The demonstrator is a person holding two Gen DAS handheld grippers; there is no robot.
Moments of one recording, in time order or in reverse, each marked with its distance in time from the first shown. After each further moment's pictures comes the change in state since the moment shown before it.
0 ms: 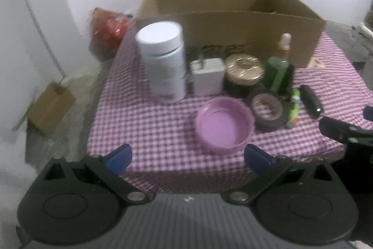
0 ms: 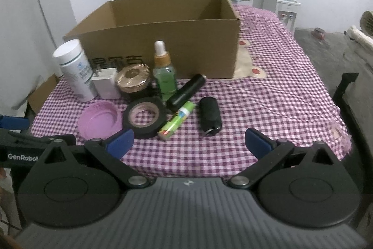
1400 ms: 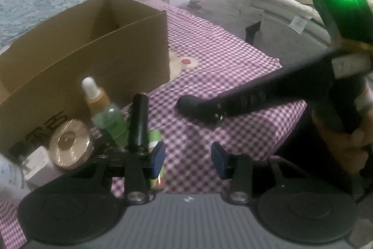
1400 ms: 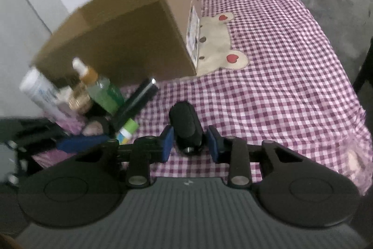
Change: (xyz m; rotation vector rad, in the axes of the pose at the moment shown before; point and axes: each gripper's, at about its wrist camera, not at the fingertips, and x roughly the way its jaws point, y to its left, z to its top) left arm 0.051 -0.140 0.043 0.458 -0.041 -0.415; right arm 0.086 -0.125 0.027 0.167 0.148 0.224
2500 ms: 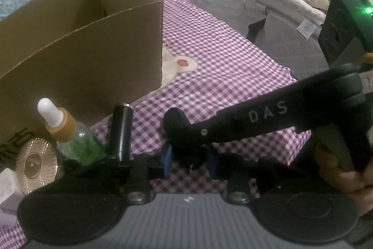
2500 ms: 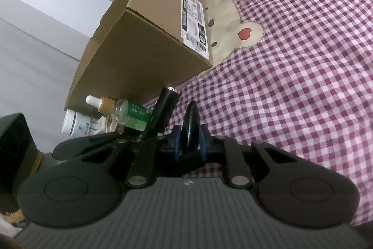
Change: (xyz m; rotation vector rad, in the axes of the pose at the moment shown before) left arm 0.042 0.005 0.025 -0.076 0.059 -0.051; right arm 0.032 -0.036 0.007 0.303 0.089 0.299
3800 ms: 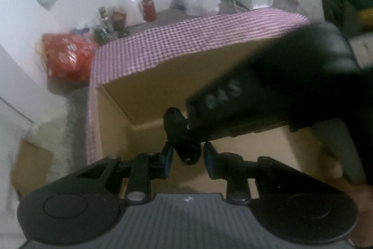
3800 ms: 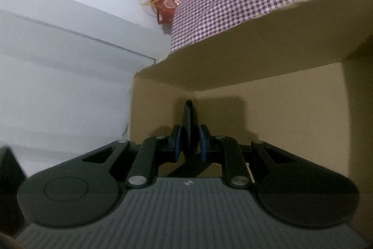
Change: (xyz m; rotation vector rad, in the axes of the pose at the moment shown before) left arm -0.054 0.250 0.108 -0.230 0.134 0.342; right arm 0.231 0.222 0.176 0.008 0.287 0.035
